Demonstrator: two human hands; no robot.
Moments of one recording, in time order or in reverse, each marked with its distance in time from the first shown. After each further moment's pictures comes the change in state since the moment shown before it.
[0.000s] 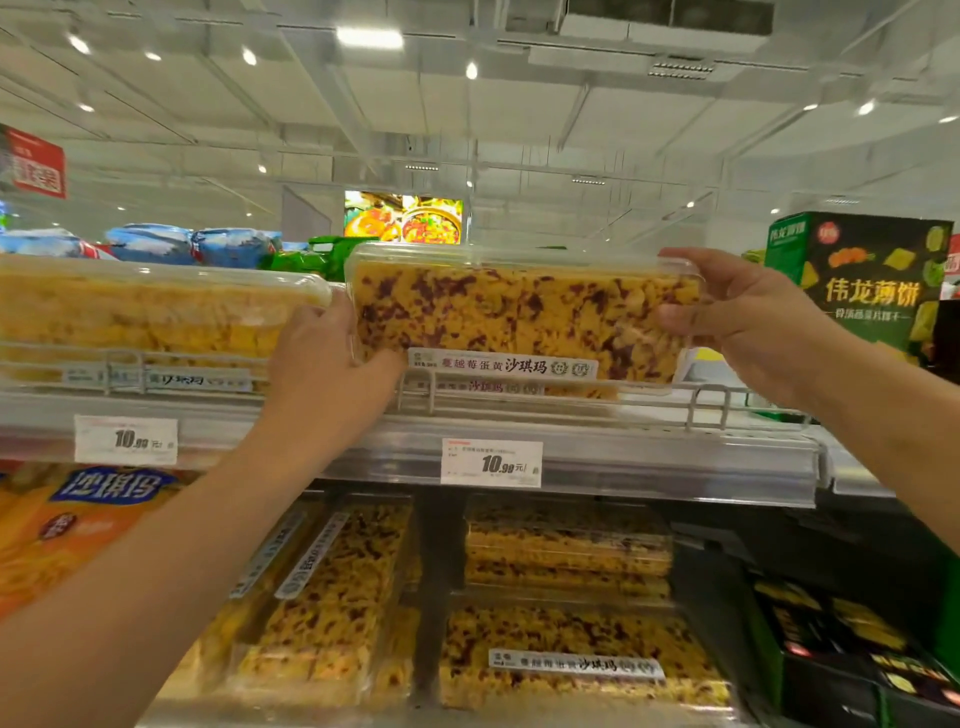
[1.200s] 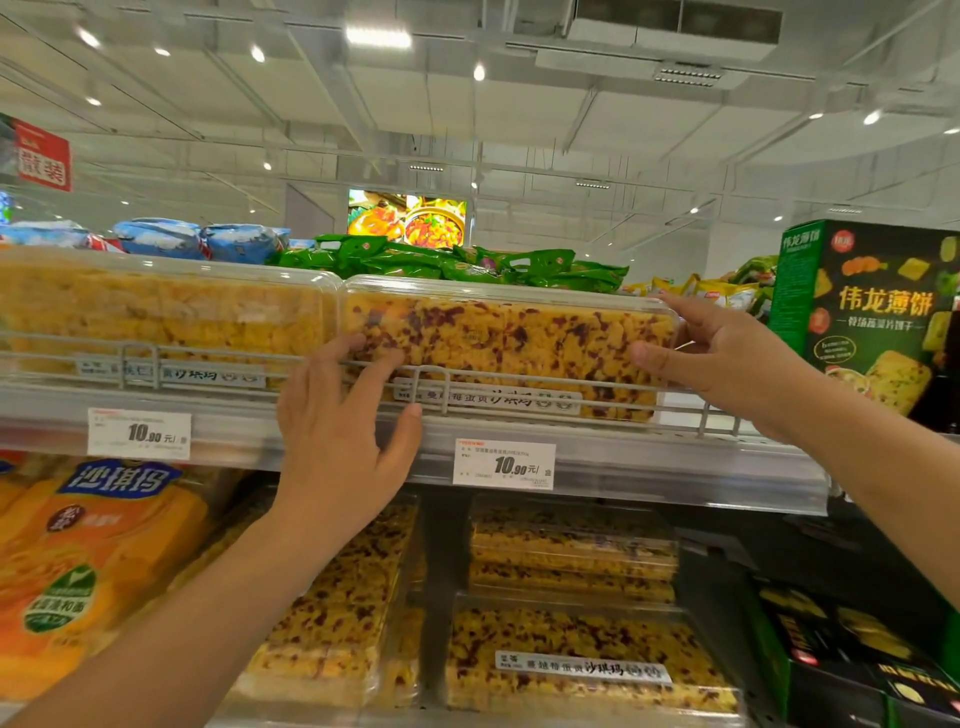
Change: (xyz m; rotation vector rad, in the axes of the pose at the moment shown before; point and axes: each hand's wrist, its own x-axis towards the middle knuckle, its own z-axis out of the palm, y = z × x) left_hand -0.037 -0.051 0.030 0.207 0.166 0.316; right_hand -0.017 0.009 0.024 -0.491 -0.026 0.084
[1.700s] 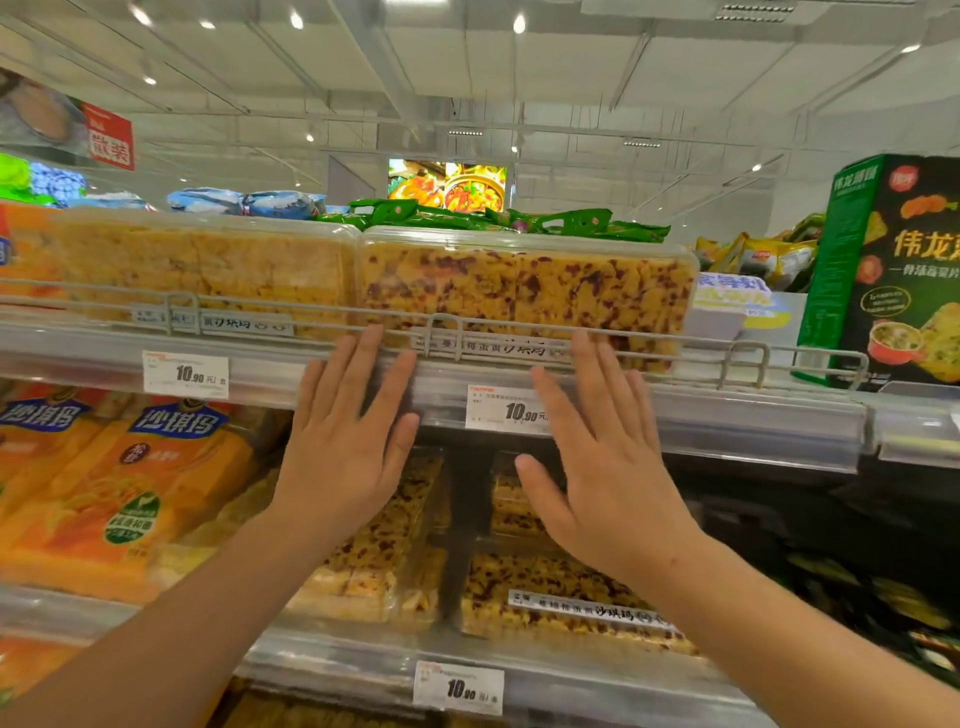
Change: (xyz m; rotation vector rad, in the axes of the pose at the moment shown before) left_hand -0.049 -0.016 -0.001 0.304 -0.100 0.178; right_hand -0.084 0.030 0.138 -0.761 0.186 -0.503
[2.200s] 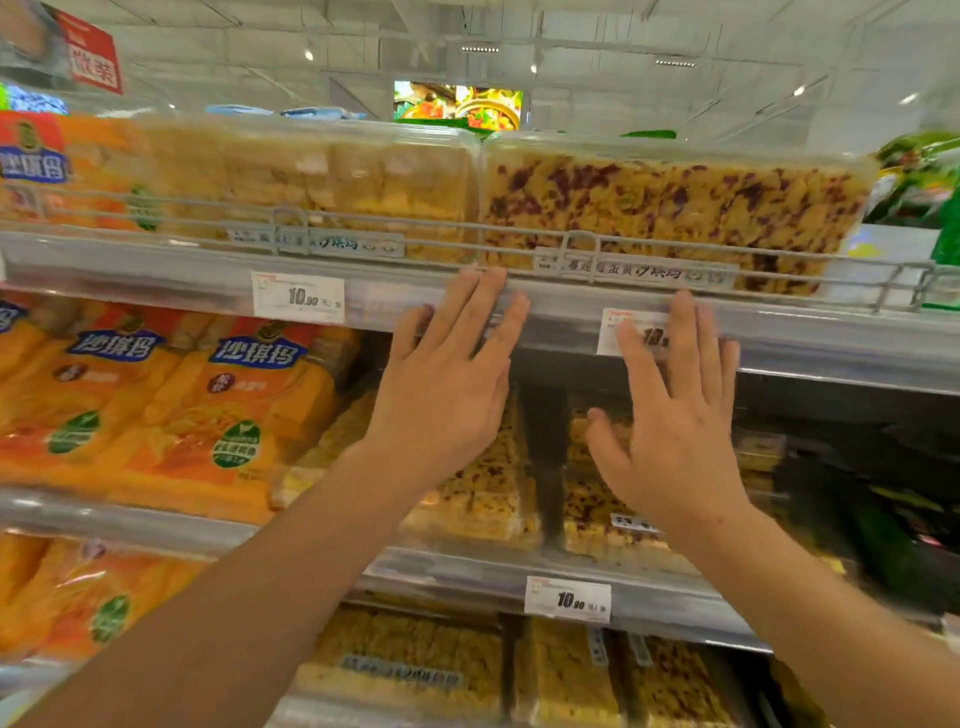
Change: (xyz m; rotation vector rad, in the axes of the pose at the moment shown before) left_hand -0.019 -0.028 -0.015 -0.013 -0.059 0.128; right_hand -0.008 -0.068 0.030 0.005 0.026 0.213
